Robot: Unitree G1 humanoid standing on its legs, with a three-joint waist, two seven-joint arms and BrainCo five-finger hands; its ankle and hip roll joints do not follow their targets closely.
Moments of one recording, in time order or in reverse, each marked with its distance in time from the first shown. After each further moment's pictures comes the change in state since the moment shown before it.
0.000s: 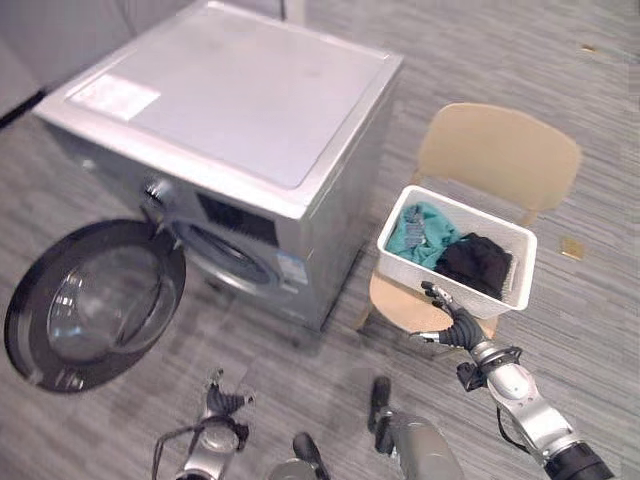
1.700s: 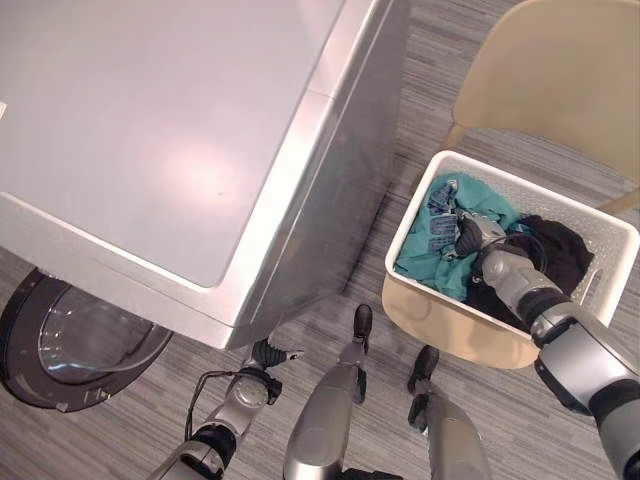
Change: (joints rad) left arm -0.259 0.038 -0.260 -0.017 -0.034 -0.135 -0.063; right arm -0.934 0.022 0.322 1.038 -0.267 0.131 -0.164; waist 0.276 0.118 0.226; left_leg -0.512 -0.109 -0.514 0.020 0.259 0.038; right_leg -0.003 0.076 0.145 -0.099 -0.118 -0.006
